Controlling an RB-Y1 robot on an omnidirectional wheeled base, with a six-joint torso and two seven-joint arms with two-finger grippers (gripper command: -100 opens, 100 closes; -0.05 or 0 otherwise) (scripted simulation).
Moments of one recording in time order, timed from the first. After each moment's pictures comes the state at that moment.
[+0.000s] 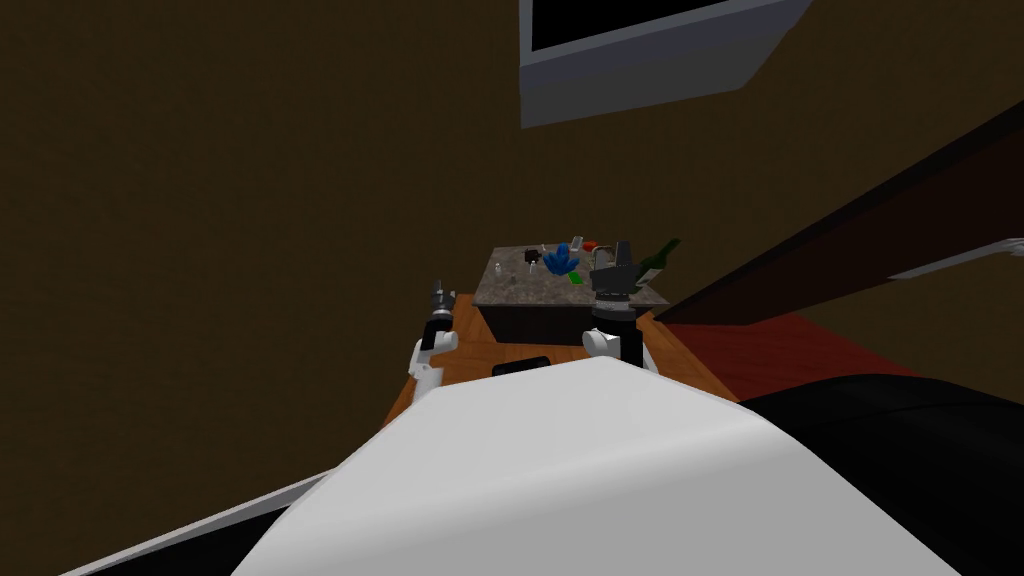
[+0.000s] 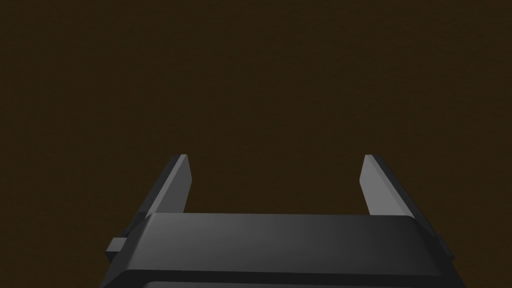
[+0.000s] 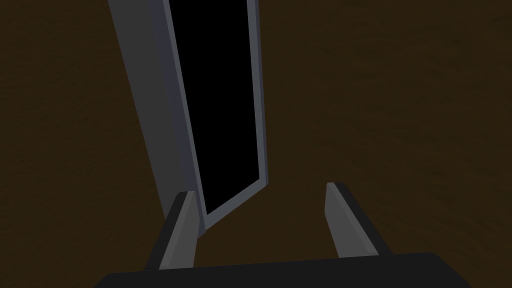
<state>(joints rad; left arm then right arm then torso) 0.08 0.16 0.09 -1.77 0.10 -0.07 0.21 0.48 0.01 -0.04 -2.31 -0.04 -0.53 -0.02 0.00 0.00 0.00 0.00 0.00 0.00</state>
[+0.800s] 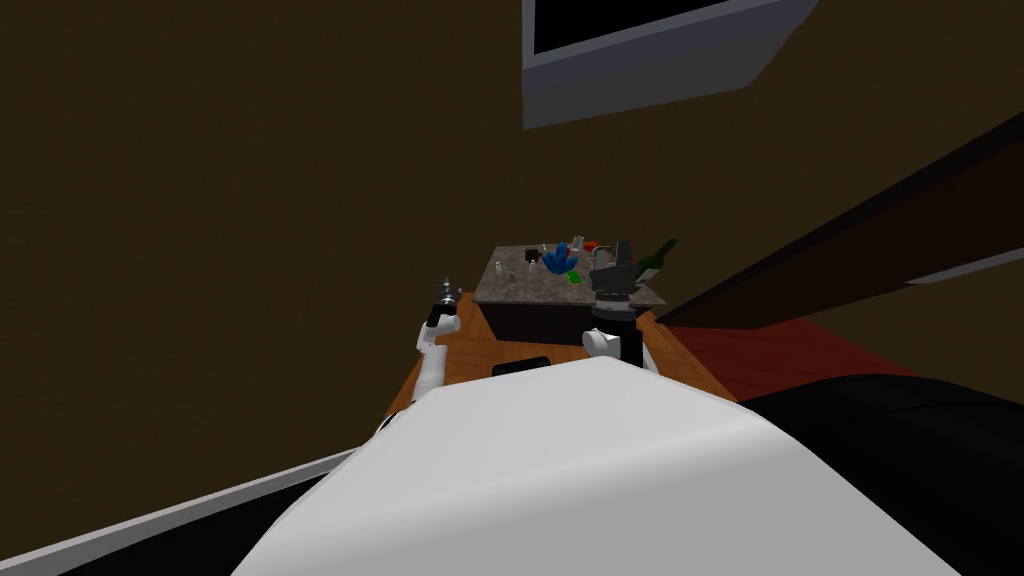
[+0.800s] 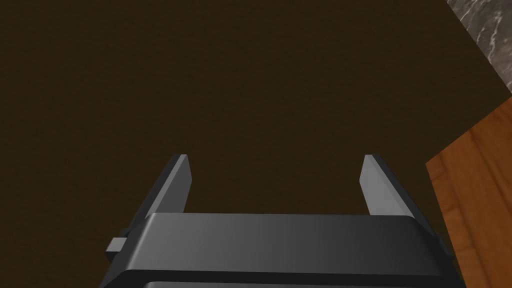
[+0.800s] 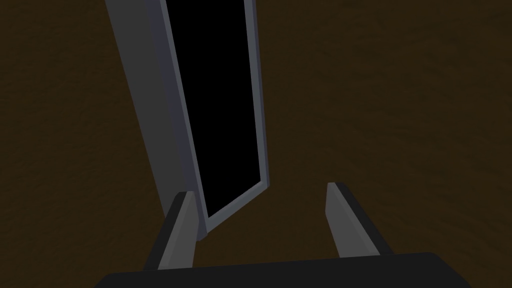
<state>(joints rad) -0.16 0.17 0.12 -1.54 0.14 0.14 0.29 0.48 0.01 -0.04 -2.31 -0.04 -0.53 -0.02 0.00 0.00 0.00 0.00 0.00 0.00</state>
